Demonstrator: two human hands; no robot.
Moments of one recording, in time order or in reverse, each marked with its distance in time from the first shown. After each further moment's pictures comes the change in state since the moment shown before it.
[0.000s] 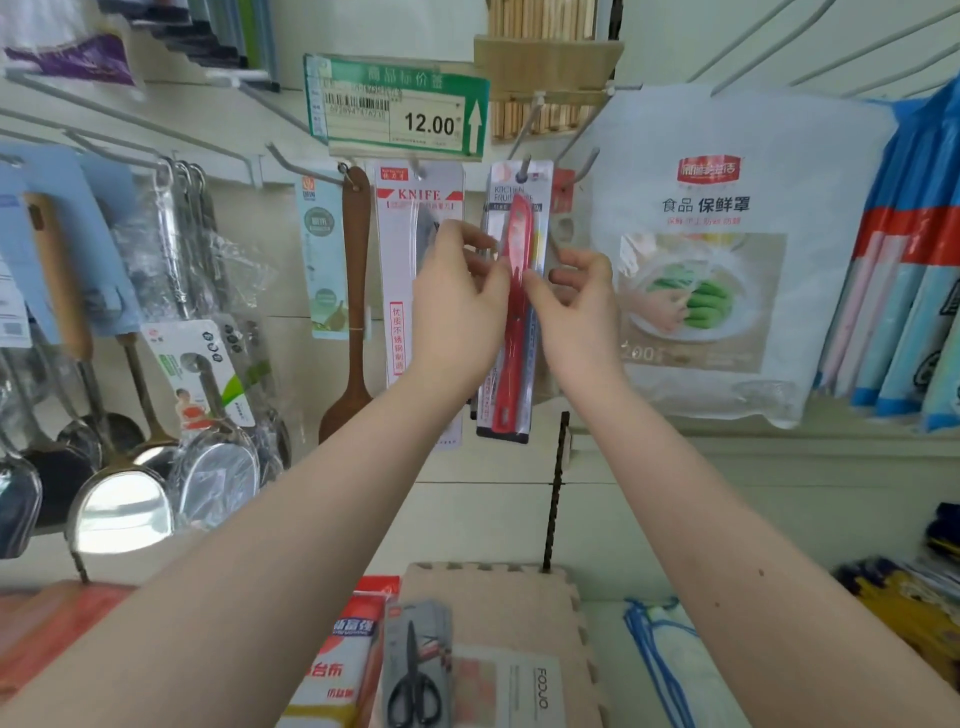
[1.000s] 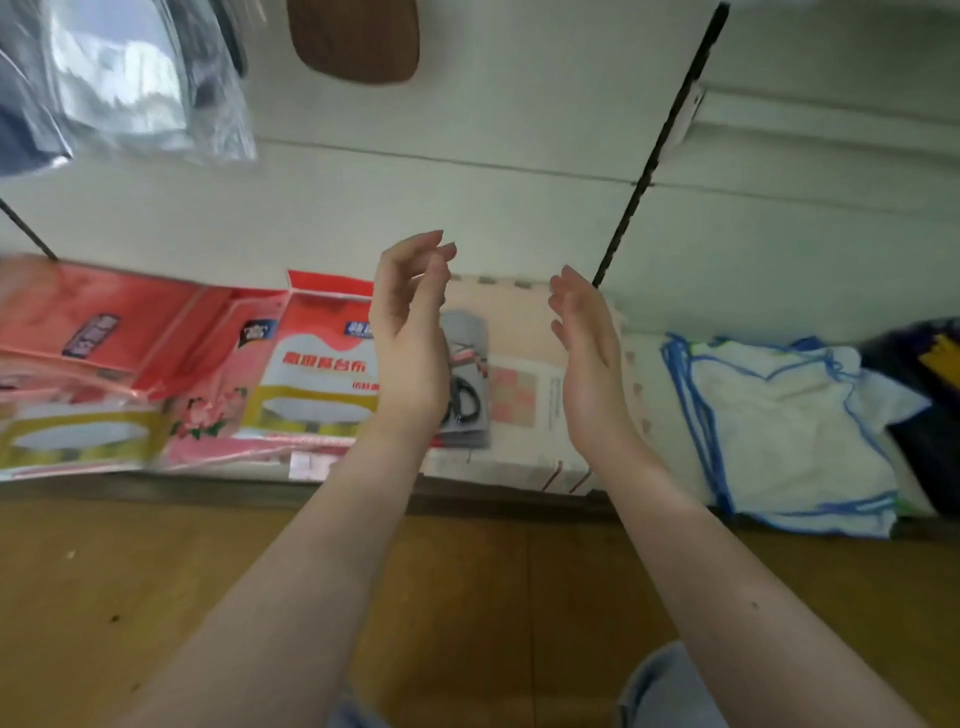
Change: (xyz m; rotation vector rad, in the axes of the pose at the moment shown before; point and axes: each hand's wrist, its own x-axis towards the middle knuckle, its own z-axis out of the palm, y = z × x) left_hand -0.233 -0.230 -0.036 -0.306 0.117 -0.647; right_hand -0.228 0.232 0.029 0.050 -0.304 0.551
